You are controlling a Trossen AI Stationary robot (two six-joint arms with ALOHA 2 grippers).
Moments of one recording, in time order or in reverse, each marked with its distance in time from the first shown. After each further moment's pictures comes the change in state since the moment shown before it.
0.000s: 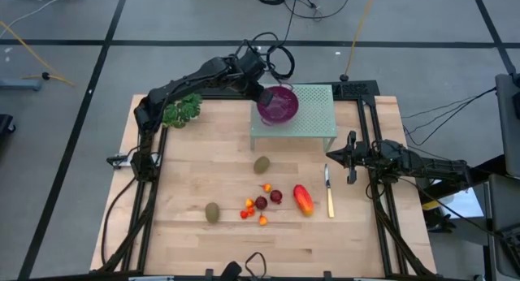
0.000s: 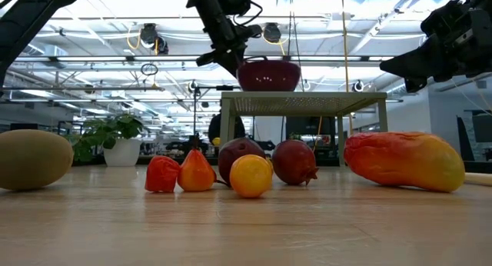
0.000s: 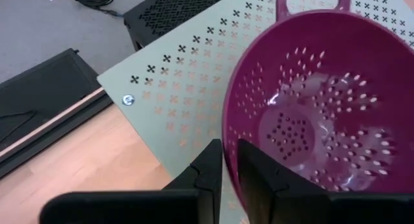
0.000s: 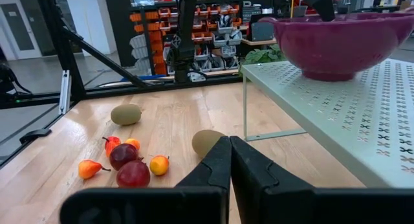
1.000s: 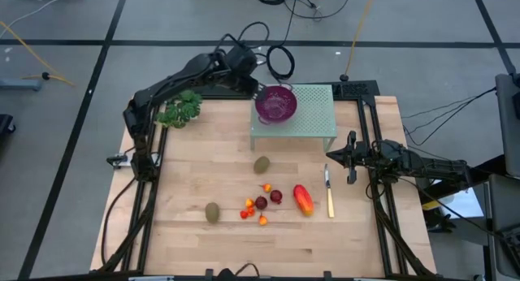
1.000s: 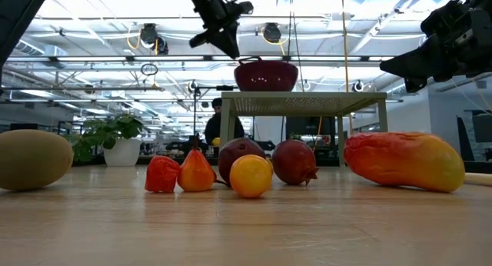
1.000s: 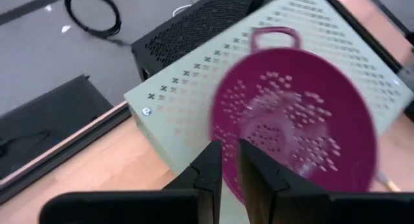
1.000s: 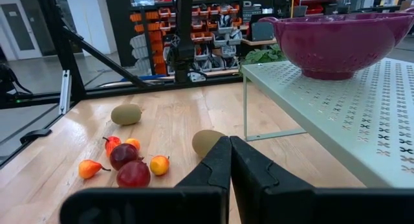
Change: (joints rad) left arm -0.024 -0.116 0.001 -0.008 -0.036 0.033; right arm 0.000 0.000 0.000 0.000 0.000 0.000
